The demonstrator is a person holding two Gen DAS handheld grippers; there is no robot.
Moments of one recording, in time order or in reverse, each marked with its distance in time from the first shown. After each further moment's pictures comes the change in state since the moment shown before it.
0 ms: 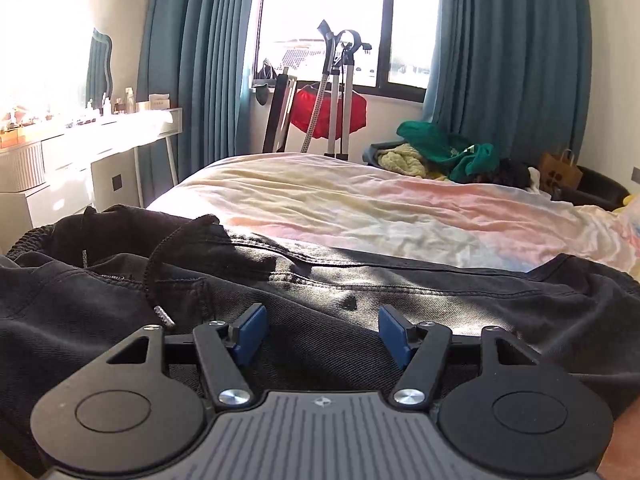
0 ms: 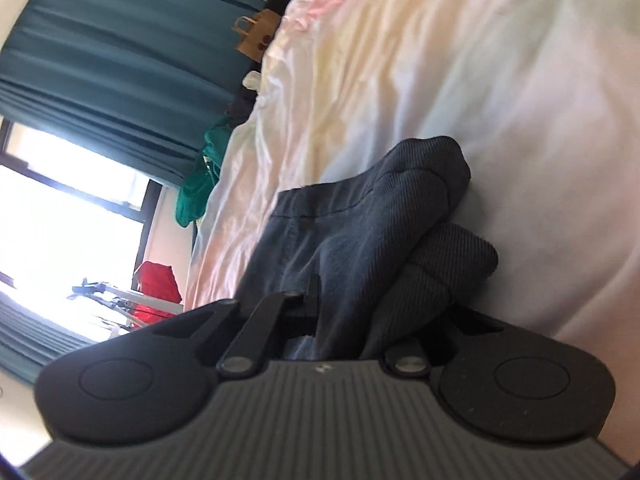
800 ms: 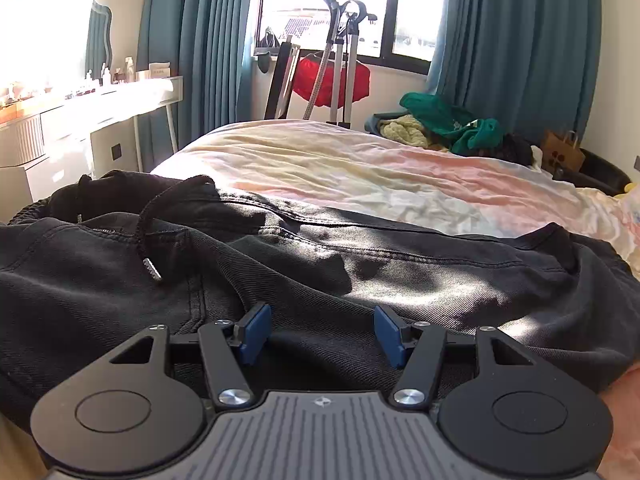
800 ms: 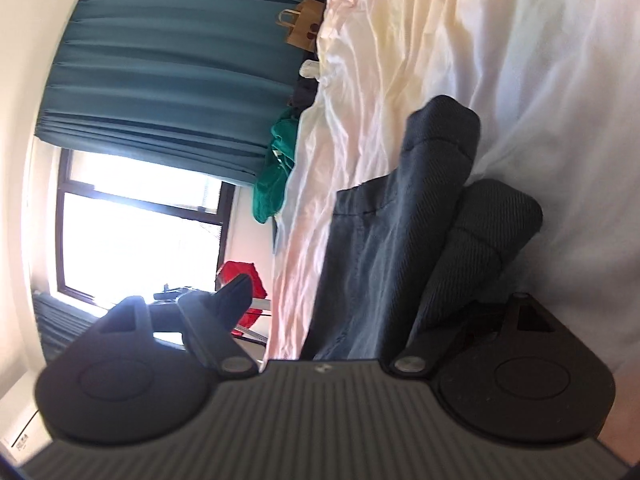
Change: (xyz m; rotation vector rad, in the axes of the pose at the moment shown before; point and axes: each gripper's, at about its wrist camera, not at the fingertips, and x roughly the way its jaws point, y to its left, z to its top) left arm -0.007 -0.001 -0.005 -0.028 0.086 -0.018; right arm 0.018 0.015 -0.022 0.091 0.069 0.208
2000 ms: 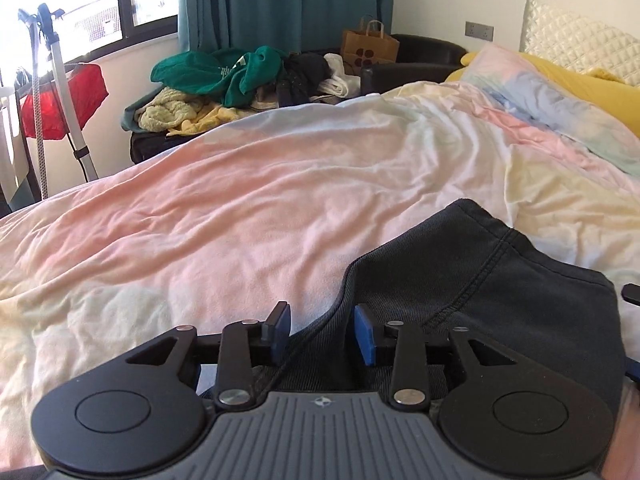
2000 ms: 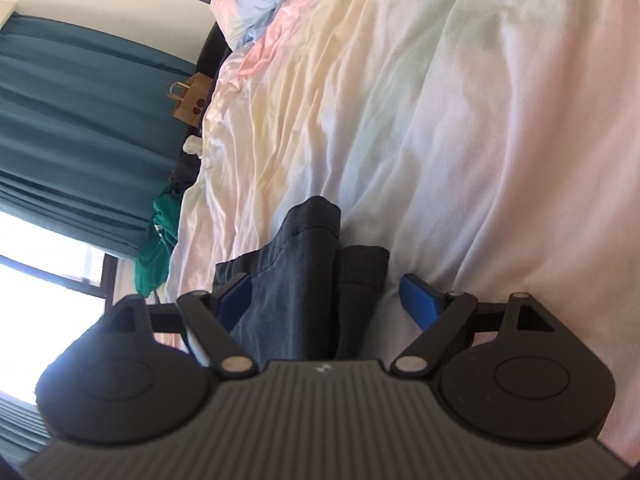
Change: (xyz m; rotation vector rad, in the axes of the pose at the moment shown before) left arm 0.205 -0.319 0.097 0.461 0.153 -0.428; right arm -0.058 0.005 -0.009 0.028 -0.255 -0.350
